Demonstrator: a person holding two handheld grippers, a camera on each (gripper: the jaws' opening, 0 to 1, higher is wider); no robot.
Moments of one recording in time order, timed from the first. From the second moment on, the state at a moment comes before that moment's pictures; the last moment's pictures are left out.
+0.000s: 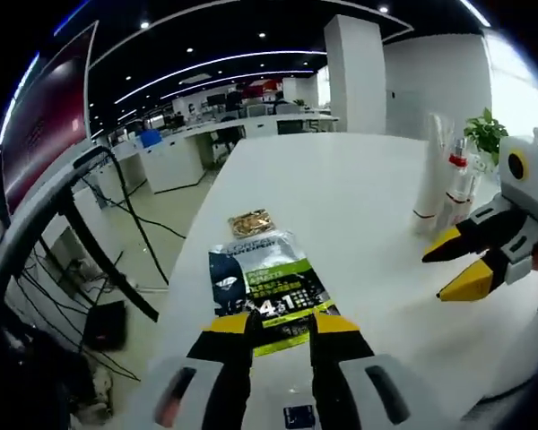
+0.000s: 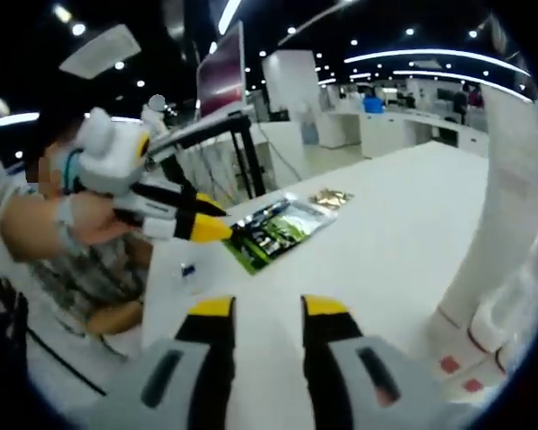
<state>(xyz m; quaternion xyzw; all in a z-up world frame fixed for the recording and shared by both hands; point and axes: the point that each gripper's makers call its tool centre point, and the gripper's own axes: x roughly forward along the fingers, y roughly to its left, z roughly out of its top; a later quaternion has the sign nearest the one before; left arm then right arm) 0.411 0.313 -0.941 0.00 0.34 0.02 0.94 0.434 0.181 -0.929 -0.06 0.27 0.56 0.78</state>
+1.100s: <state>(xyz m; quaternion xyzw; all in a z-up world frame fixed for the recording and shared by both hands) 0.423 0.344 -0.982 -0.07 0.41 0.04 0.91 0.451 0.259 -0.970 -0.11 0.34 0.55 0.76</state>
